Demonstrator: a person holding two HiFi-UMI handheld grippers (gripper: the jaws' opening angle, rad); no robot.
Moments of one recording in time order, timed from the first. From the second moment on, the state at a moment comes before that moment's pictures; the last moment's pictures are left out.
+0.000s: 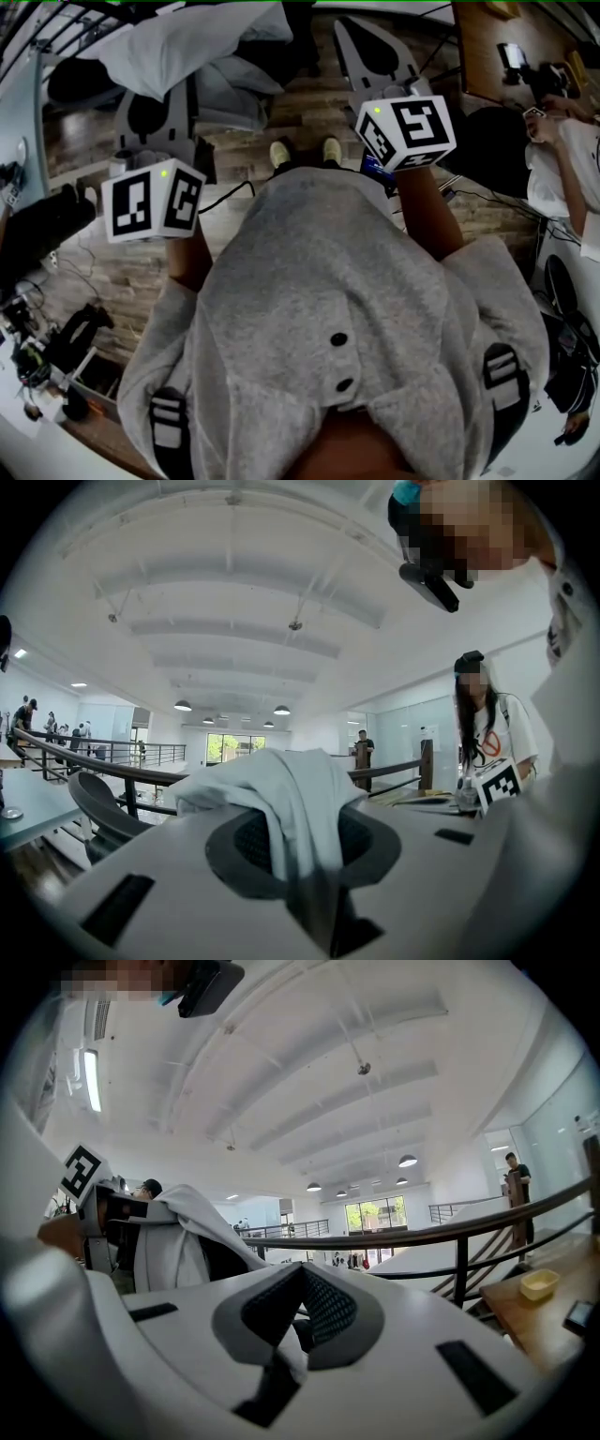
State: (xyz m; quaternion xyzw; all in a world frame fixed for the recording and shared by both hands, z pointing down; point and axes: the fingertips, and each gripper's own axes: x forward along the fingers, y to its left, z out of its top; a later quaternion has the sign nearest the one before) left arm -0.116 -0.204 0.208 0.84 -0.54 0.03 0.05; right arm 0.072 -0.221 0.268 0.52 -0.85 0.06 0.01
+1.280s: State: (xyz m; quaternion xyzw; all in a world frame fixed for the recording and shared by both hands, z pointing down) left arm 0.014 -0.224 0.219 0.92 -0.38 0.02 0.06; right arm 0.181 -0.193 0.256 0.64 -0.76 0.05 0.01
